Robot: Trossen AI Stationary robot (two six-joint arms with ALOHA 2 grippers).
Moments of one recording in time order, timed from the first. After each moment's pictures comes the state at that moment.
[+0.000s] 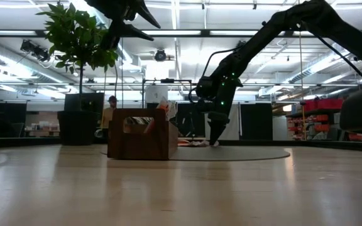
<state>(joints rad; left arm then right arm) 0.13 1.19 1.00 -0.30 -0.06 -0.96 -0.70 2.23 1.66 -0.76 -0.15 -0.51</state>
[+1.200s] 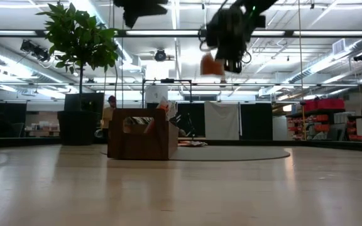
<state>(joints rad) 0.04 1.19 1.00 -0.13 -0.06 -0.15 -0.58 1.77 1.66 -1.11 -0.65 -0.09</state>
